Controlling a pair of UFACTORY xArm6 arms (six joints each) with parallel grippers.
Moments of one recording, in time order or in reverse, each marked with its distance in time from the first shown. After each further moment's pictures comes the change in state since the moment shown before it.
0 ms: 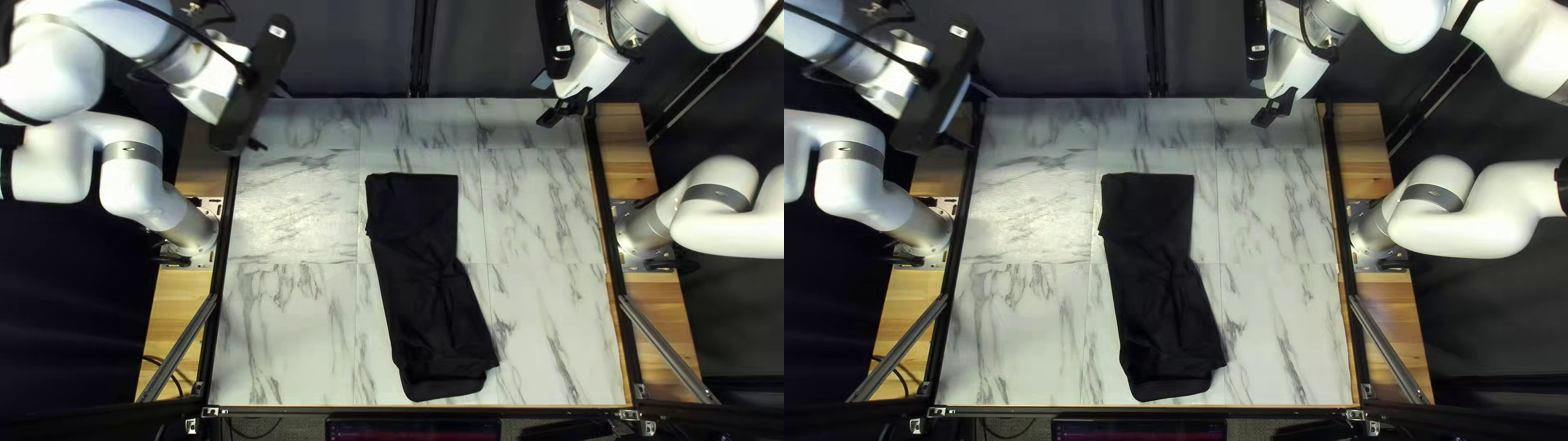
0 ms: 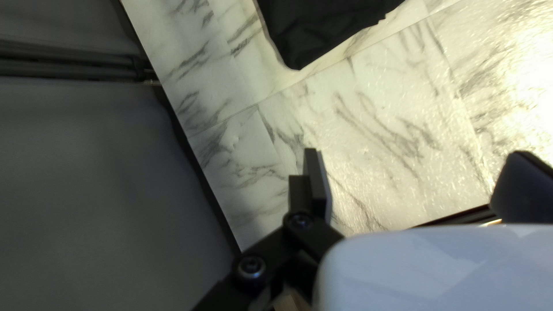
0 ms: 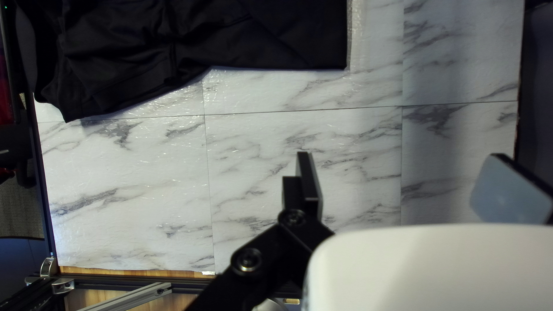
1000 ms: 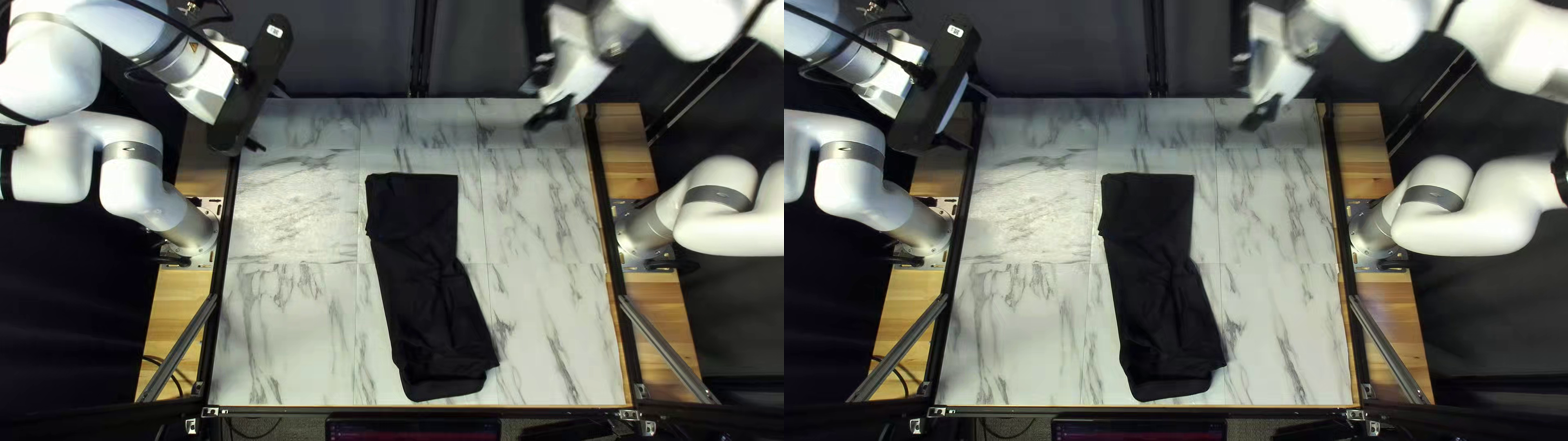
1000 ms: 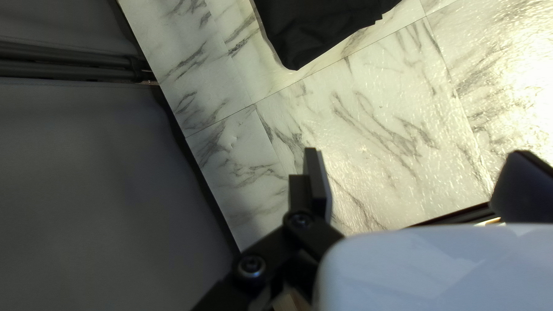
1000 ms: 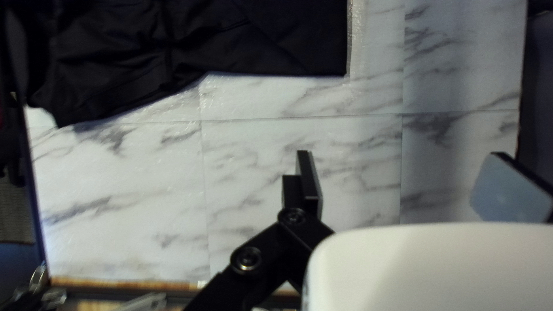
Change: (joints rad) left arm 0.000 0.000 0.000 0.000 0.000 0.000; right arm 0.305 0.294 0.059 -0.201 -0.433 0.254
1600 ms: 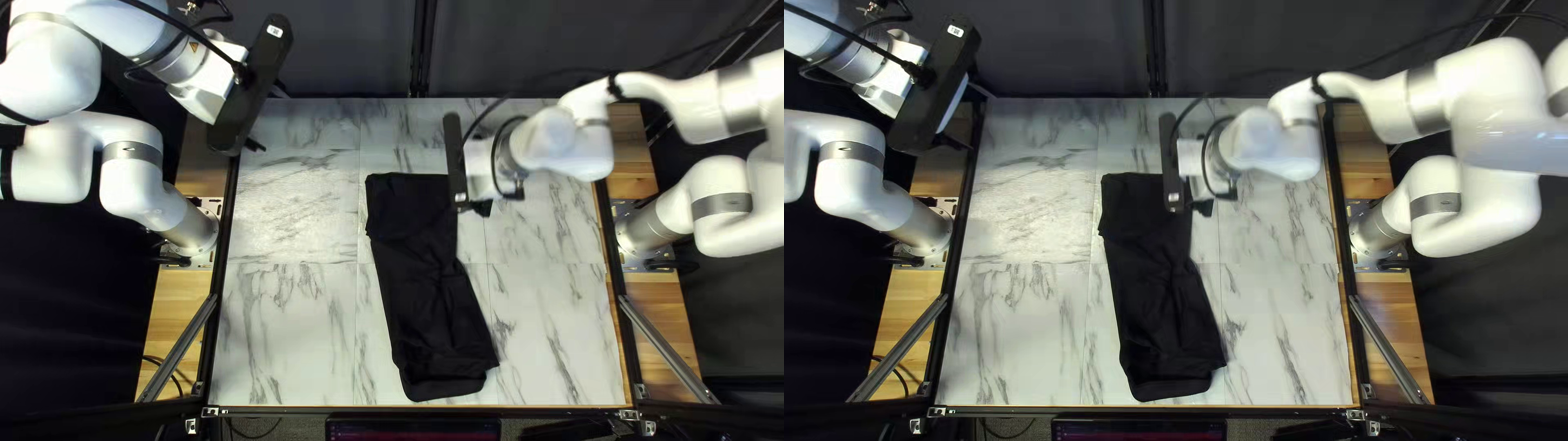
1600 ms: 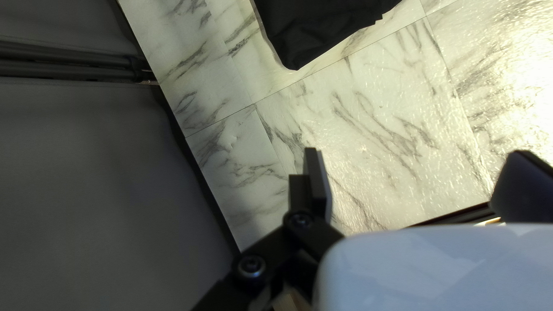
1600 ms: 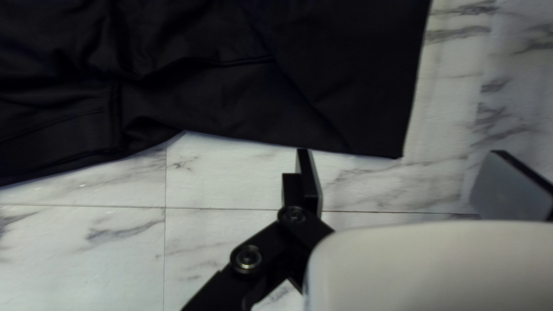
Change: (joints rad) left arm 0.000 0.000 0.000 0.000 0.000 0.000; right arm 0.191 0.222 0.145 -0.421 -0.338 0.402
